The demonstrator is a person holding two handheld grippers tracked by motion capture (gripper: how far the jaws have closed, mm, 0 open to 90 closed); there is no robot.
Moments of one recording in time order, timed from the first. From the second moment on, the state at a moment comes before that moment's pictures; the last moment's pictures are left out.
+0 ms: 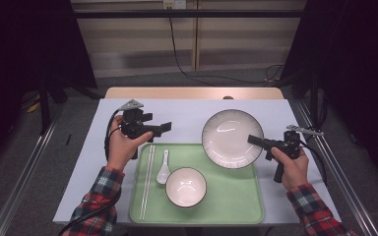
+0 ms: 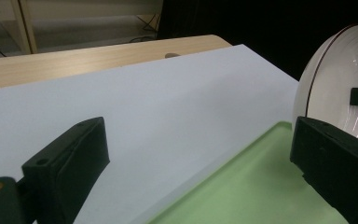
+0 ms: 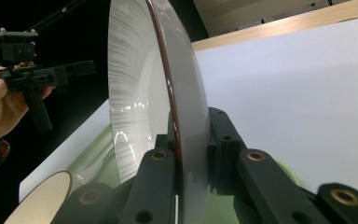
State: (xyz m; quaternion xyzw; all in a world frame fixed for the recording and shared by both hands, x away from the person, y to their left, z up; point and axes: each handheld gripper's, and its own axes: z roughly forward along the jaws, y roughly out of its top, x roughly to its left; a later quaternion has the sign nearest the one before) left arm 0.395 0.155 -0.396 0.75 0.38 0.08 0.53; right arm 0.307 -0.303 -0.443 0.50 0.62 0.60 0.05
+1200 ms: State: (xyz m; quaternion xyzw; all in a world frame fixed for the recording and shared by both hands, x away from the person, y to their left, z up) left arm 0.371 0.211 -0.412 0.74 0.40 0.12 0.53; right arm 0.302 -0.297 -0.454 0.51 0.65 0.57 0.01
